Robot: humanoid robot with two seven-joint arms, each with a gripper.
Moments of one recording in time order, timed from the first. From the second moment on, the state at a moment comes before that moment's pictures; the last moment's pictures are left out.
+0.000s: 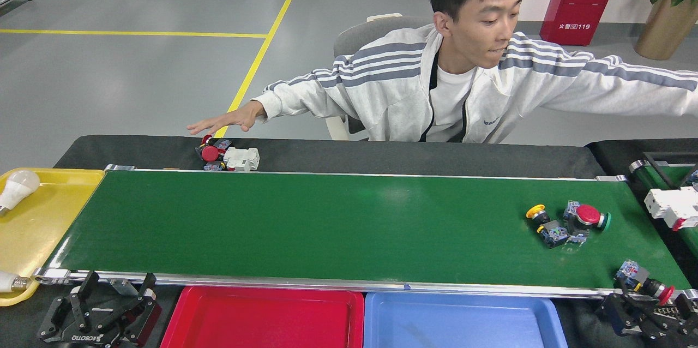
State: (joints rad) left arm 0.20 0.10 0.38 -1.68 -1.45 -0.39 -0.01; right arm 0.17 -0.16 -0.38 -1.60 1.21 -0.07 0.25
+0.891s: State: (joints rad) left arm 0.18 0.10 0.38 -1.67 -1.45 -0.39 -0.01; right arm 0.03 -0.19 -0.20 -1.50 1.23 -0.06 0.29
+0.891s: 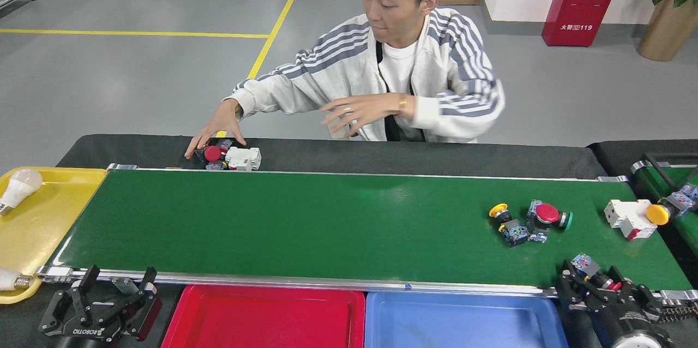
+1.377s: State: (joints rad) left arm 0.18 0.10 0.38 -1.67 -1.45 -0.39 -0.01; right arm 0.03 -0.15 0.07 -1.70 1.23 -0.25 0.30
